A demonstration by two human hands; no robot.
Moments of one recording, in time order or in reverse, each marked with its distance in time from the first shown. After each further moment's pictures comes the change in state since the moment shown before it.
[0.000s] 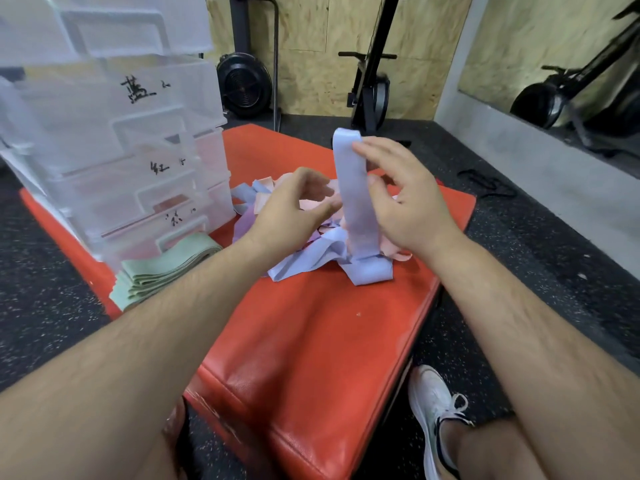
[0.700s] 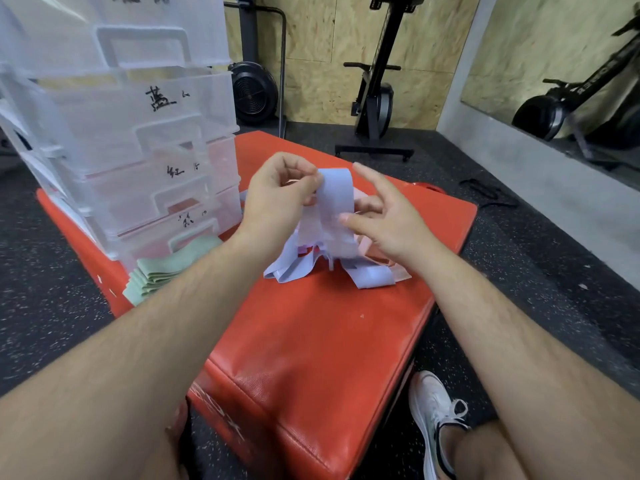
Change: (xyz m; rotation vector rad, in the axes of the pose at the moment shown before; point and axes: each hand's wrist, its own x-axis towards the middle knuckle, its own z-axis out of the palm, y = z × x) left_hand -0.007 0.030 -0.020 -0.431 0.248 -0.108; right_hand -0.013 -0.010 0.015 0.438 -0.223 0.533
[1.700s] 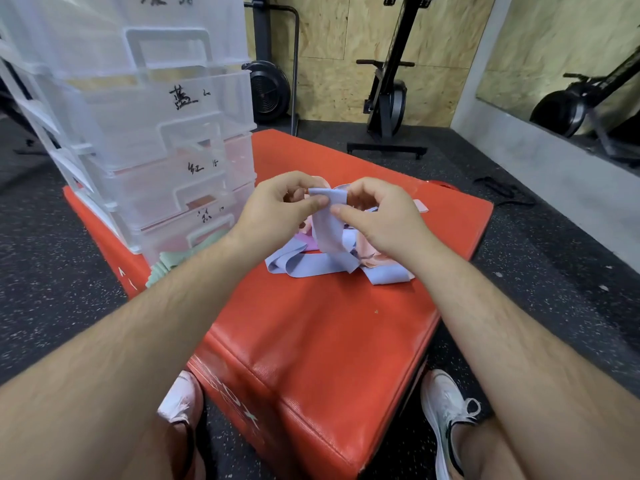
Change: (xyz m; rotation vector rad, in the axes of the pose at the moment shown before) left_hand -0.015 0.007 -0.036 0.376 -0.223 0.049; right_hand 0.001 -0.013 0.028 -0.183 0.063 -0.169
